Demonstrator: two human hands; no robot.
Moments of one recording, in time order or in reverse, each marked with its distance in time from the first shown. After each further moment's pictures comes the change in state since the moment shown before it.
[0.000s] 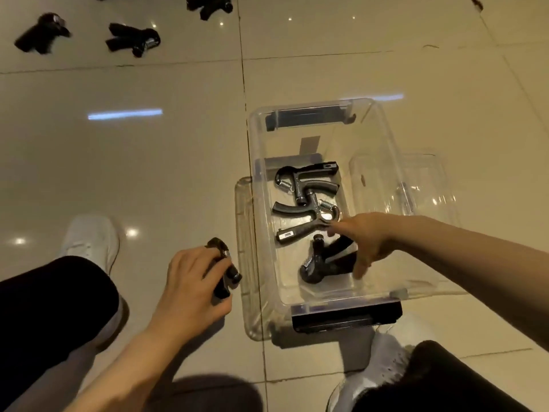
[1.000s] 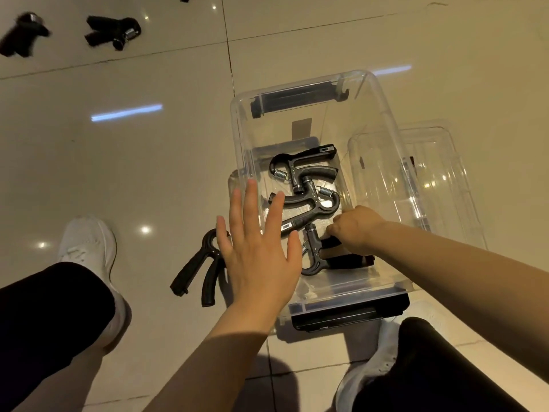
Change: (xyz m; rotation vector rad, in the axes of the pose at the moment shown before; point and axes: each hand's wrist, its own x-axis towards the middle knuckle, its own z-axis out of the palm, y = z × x) left_hand 0.081 0.110 0.004 -0.066 0.103 -0.422; right_hand 0.058 0.011 0.050 -0.355 0.210 0.018
